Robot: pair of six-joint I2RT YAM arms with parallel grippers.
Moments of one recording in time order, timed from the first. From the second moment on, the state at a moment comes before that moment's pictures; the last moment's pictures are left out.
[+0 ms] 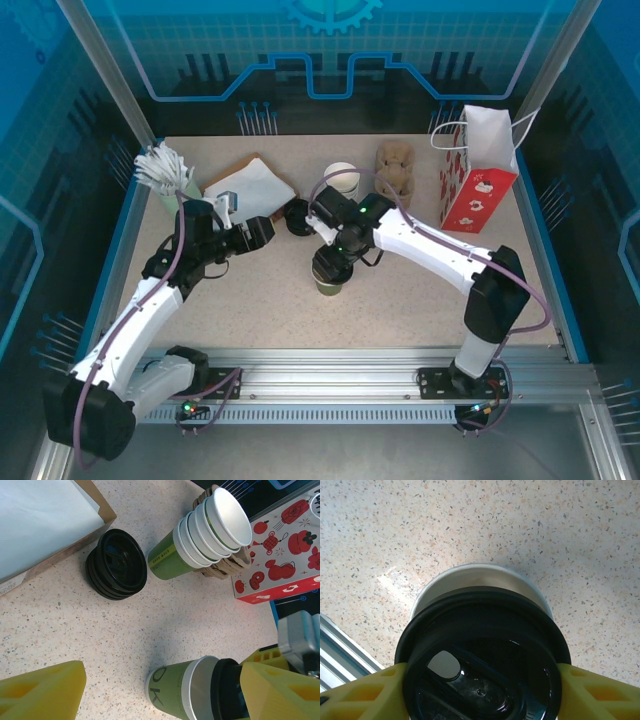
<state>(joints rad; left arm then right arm) -0.21 0.98 0.78 -0.37 0.36 -0.60 0.83 1.74 1.54 -1.09 -0.04 0.13</state>
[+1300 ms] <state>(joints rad) -0.21 0.96 0.75 -0.37 0.36 -0.58 0.85 1.83 1.60 -1.12 -0.01 0.11</state>
